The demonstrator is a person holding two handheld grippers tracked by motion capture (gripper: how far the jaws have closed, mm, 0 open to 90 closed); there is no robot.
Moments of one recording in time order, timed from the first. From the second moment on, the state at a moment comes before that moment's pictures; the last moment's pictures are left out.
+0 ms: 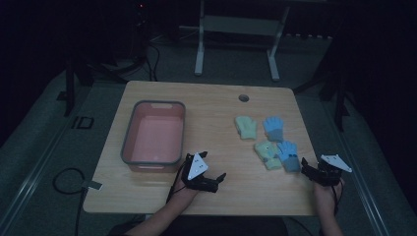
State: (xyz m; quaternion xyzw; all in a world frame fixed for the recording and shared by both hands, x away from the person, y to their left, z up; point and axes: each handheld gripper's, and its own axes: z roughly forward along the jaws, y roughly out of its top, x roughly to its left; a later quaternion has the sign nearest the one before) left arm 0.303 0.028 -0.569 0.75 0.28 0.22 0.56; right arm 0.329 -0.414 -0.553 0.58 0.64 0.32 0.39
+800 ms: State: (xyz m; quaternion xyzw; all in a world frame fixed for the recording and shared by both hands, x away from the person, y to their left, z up) left arm 0.302 0.029 -0.569 0.75 0.28 0.22 0.56; right arm 0.334 -0.414 -0.554 0.58 0.65 0.30 0.38
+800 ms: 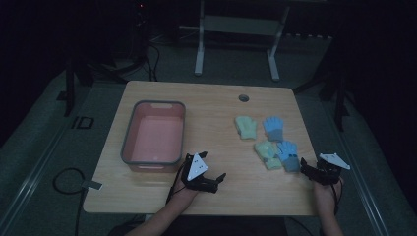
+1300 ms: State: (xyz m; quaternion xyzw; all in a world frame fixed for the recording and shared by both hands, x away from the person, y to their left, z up) left arm 0.302 0.030 -0.569 0.75 0.28 0.21 0.56; right arm 0.336 -0.414 -0.549 0.59 0.66 0.31 0.36
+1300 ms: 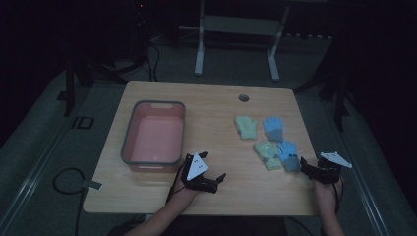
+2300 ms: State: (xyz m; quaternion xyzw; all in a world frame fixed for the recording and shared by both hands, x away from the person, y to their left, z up) left arm 0.299 0.026 -0.569 0.76 0.26 0.22 0.55; right arm 0.368 -0.374 -0.463 0.56 0.69 0.33 0.32
